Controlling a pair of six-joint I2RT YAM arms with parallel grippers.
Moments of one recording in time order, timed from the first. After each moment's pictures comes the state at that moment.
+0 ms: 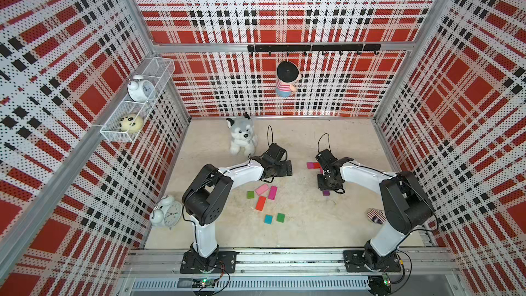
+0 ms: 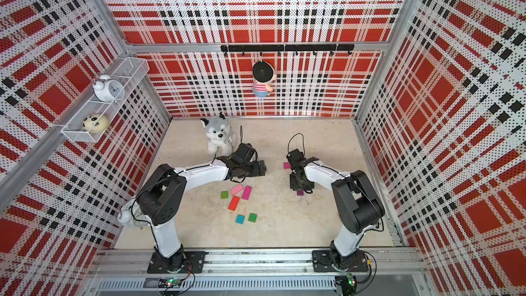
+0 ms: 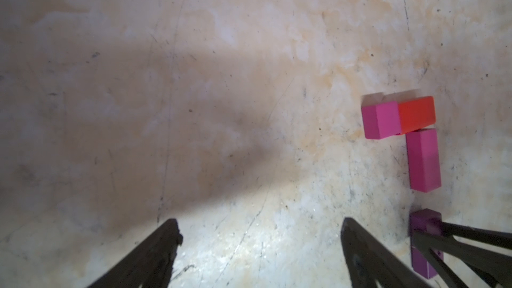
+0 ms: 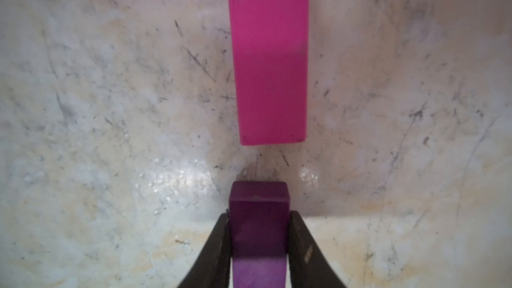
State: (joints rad) left arm -0.65 1.87 1.18 -0.26 0.02 -0.65; right arm 0.45 1.70 1.01 -0.67 0.11 0.45
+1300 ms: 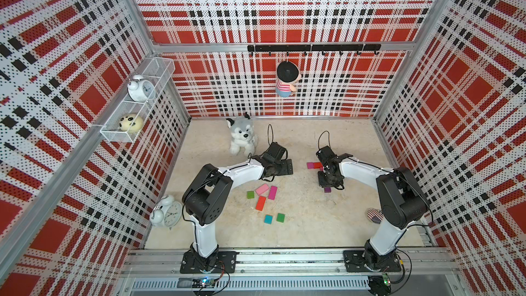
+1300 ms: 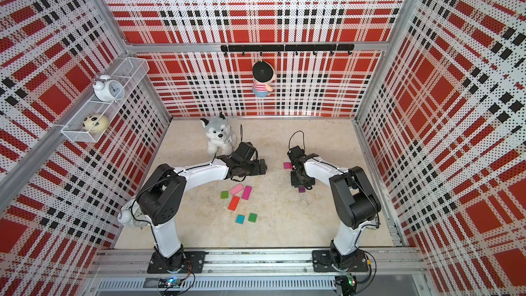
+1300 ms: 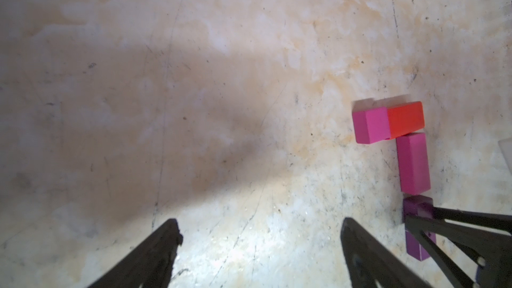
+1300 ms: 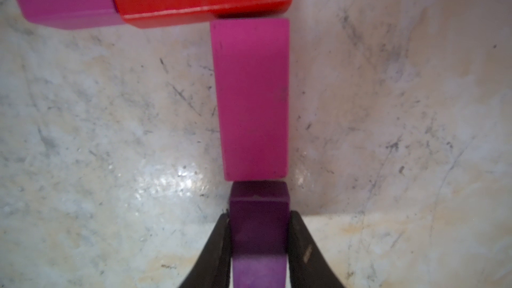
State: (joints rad) left arm -0.65 1.87 1.20 -0.26 0.02 -0.65; right arm 0.42 1.75 1.06 -0.69 0.13 0.40
